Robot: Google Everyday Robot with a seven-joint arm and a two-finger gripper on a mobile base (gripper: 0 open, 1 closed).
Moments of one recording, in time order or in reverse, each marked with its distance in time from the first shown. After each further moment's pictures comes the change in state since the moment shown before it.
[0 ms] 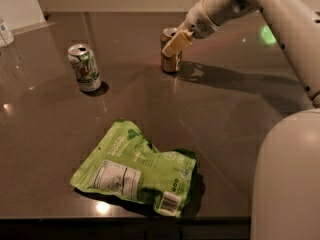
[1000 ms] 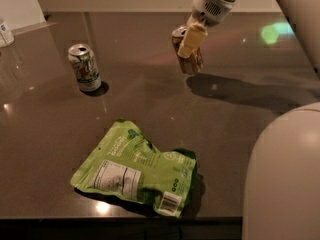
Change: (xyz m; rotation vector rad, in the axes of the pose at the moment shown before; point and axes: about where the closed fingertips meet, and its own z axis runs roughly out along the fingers) arm 0.009 0.045 -0.062 -0.047 0.319 -0.139
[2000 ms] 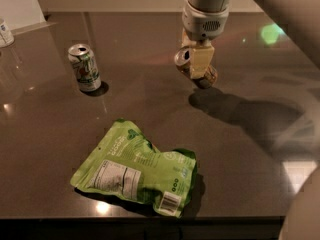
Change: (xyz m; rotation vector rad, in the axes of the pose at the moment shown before) arm 0.025 0.062 -0.002 -0.050 0.321 -0.423
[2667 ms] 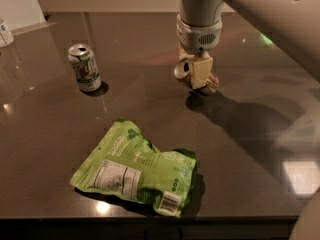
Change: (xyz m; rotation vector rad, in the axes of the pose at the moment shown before) arm 0.002 0.019 0.019 -0.047 0.102 -0.108
